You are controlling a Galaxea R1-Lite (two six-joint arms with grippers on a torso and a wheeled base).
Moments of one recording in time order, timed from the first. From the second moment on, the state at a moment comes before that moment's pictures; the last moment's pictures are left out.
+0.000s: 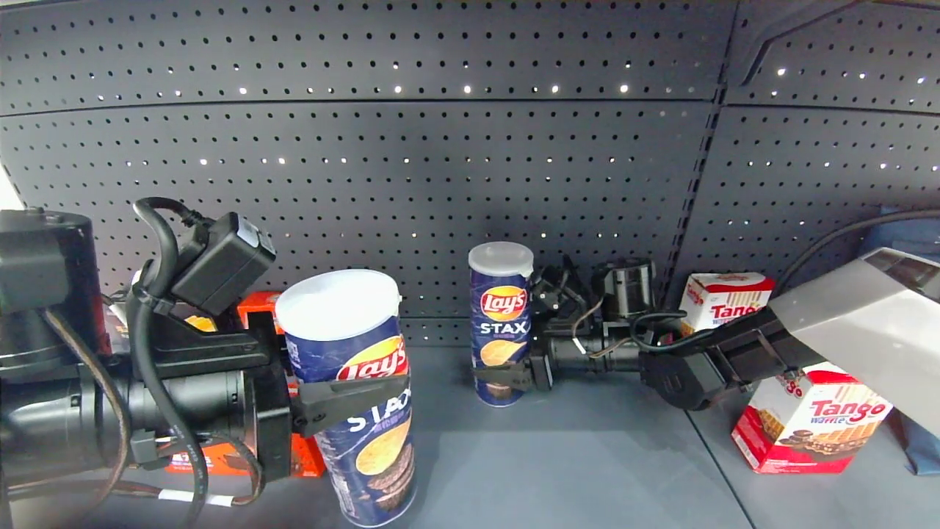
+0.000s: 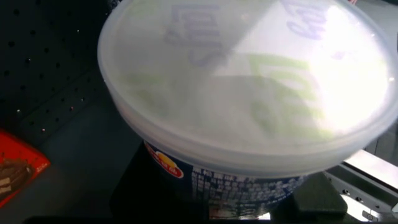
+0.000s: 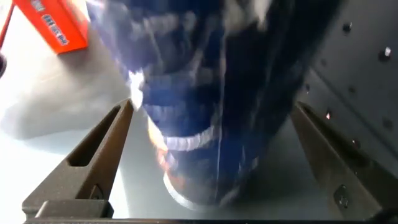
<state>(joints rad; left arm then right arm) -0.46 1.33 -0.69 -0.33 -0.52 0.08 0.53 2.18 -1.22 -0.65 0.69 -0.20</state>
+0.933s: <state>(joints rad) -0.43 1.29 -0.68 -0.33 -0.52 0.05 0.55 2.16 -1.15 -0.67 0.68 -0.19</state>
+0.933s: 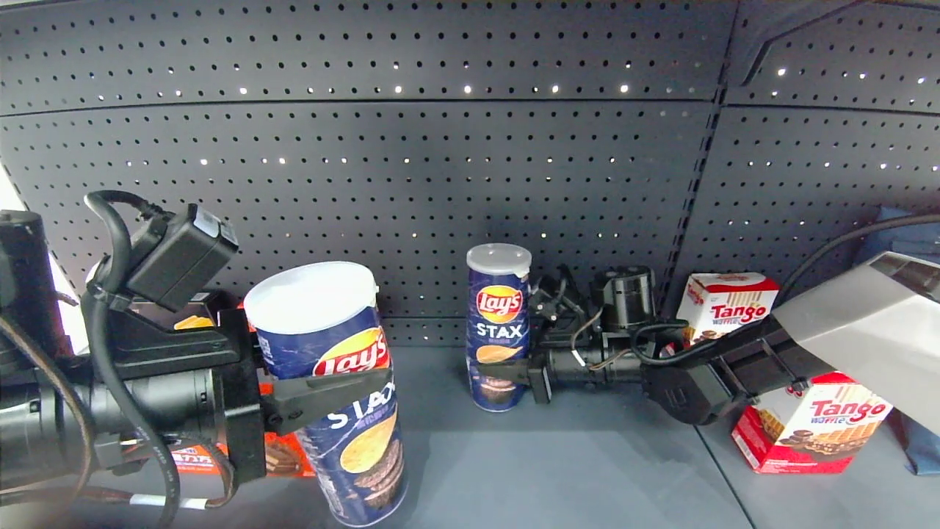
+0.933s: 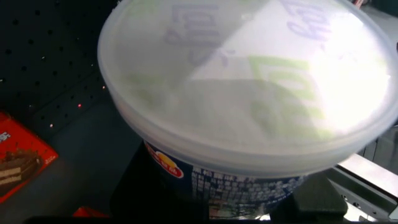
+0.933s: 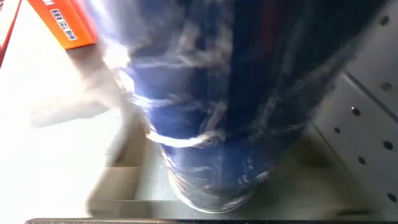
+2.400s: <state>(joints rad) -0.42 1.27 -0.69 -0.33 -0.52 0.05 0.63 1.75 -0.59 -0.88 0.57 -0.19</state>
